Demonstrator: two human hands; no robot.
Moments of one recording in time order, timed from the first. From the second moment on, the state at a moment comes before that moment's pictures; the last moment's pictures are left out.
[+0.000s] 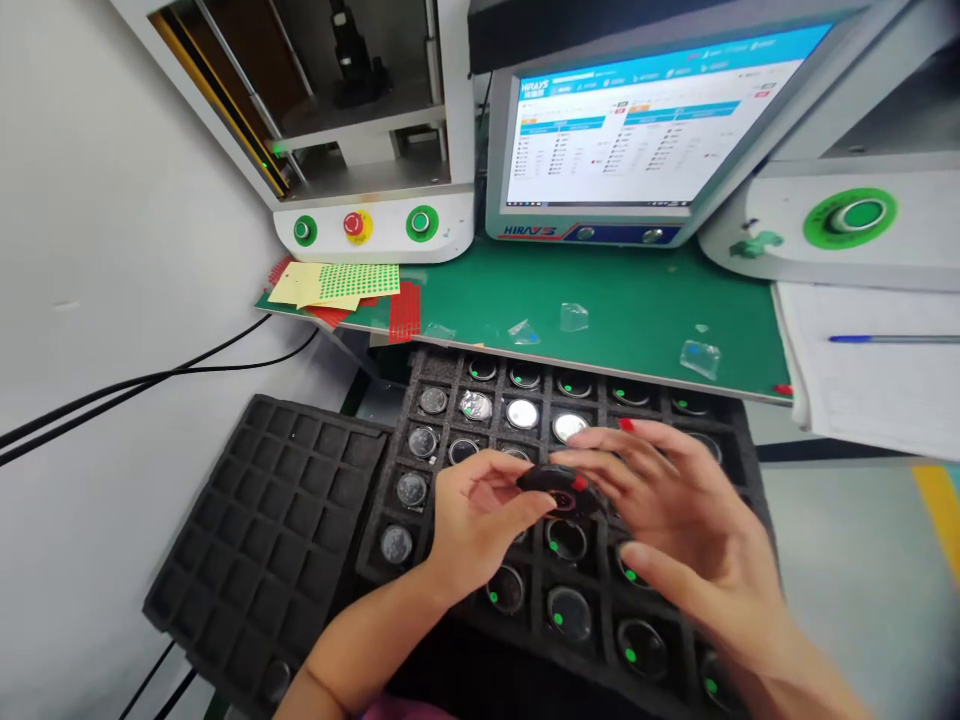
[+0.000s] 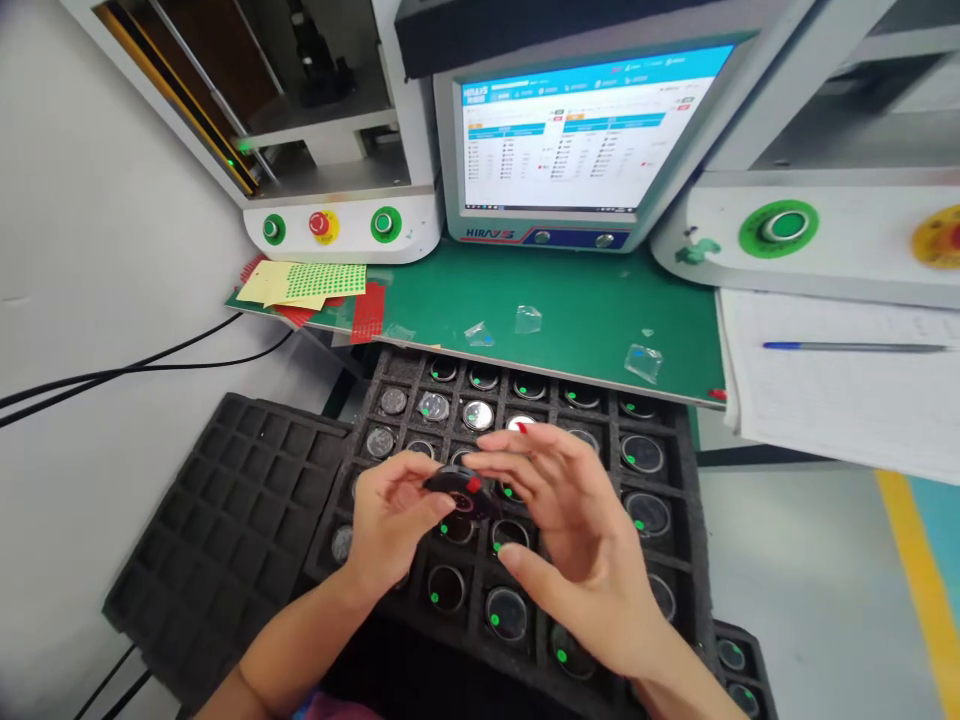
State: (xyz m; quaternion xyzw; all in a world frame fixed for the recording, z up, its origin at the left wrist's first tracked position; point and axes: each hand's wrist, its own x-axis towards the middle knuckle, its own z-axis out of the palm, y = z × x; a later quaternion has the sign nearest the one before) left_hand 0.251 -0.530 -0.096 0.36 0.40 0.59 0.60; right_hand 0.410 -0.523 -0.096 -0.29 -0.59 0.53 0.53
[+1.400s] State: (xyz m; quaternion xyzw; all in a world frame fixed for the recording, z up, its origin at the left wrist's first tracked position) left_hand 0.215 -0.524 -0.079 0.78 0.32 0.47 0.28; right_hand 0.418 -0.535 -0.072 -0.39 -0.72 0.30 0.48
